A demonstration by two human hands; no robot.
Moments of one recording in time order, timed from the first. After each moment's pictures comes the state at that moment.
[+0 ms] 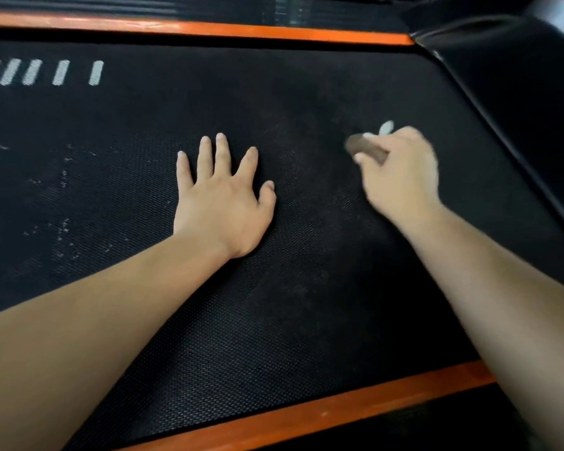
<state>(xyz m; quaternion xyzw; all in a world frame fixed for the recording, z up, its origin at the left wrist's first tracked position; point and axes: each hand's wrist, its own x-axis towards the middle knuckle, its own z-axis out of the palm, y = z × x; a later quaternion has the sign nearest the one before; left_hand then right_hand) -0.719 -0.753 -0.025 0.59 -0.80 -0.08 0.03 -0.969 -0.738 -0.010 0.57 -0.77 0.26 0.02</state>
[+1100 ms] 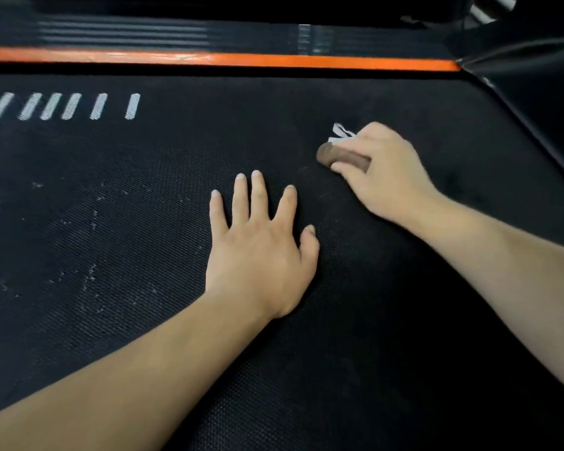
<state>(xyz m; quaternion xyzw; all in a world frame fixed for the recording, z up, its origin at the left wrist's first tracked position) -0.720 -0.753 -0.023 0.59 -0.80 -0.07 0.04 -0.937 -0.819 -0.010 0.76 -0.62 0.22 -0.03</state>
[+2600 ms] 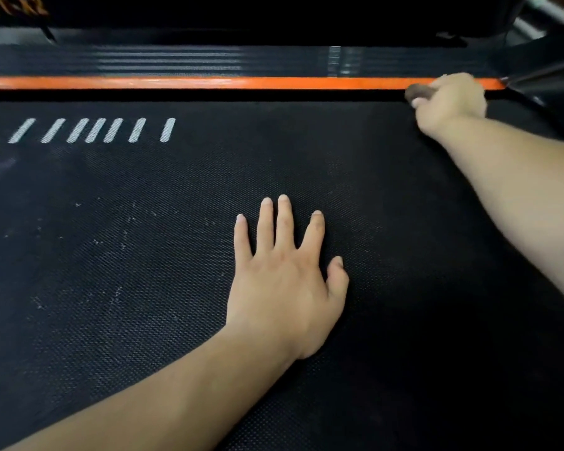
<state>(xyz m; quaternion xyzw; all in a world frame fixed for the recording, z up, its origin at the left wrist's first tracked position) -0.721 -0.751 -0.019 0.58 -0.81 -0.07 0.03 -1.006 -0.969 0.010 0.47 -0.85 0.26 0.00</state>
